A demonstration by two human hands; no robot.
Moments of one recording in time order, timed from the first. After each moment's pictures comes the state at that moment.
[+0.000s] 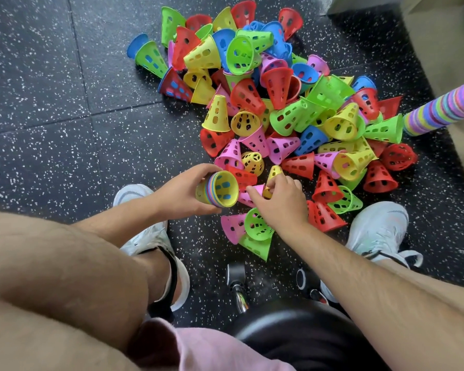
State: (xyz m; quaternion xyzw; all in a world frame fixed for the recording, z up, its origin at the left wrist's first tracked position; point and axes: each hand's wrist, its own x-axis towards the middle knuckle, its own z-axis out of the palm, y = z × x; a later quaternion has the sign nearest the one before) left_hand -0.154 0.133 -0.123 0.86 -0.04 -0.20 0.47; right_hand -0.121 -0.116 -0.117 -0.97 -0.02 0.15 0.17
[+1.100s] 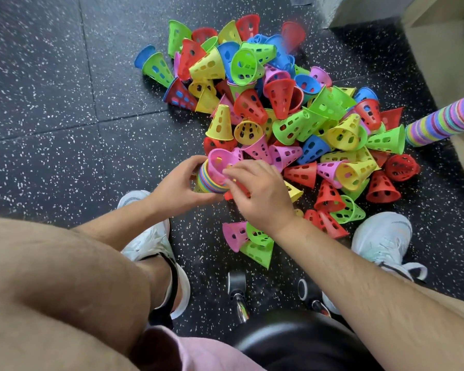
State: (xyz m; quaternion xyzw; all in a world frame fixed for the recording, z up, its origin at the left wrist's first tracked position) left_hand -0.145 0.136 -0.119 0.83 0.04 -0.11 0.55; right_hand -0.110 -0.073 -0.069 -0.90 -0.30 -0.03 0.31
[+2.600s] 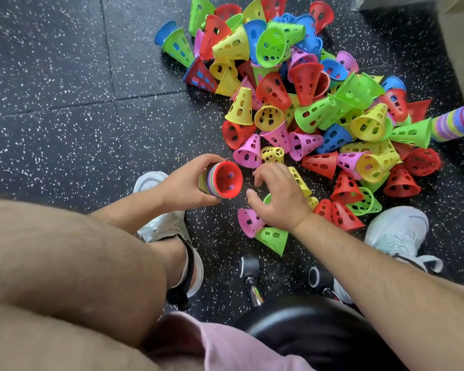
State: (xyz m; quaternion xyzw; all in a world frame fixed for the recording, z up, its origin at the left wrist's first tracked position) left_hand -0.172 0.161 -0.119 0.86 0.01 -0.17 0.48; right_hand -0.122 -0.086 -0.109 -0.90 -0.30 0.11 0.30
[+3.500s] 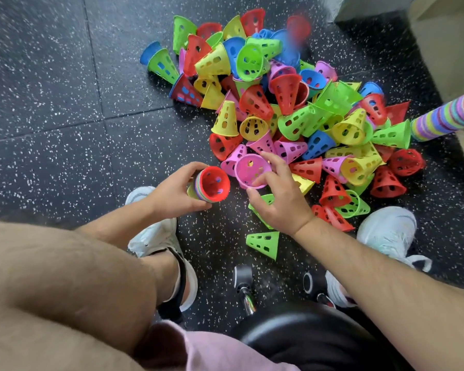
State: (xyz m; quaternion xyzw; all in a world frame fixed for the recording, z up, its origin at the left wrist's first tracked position) left_hand -0.164 0.157 -0.116 0.84 0.05 -0.18 0.51; right_hand -0.113 -0.107 -0.095 -0.87 -0.27 0.08 0.40
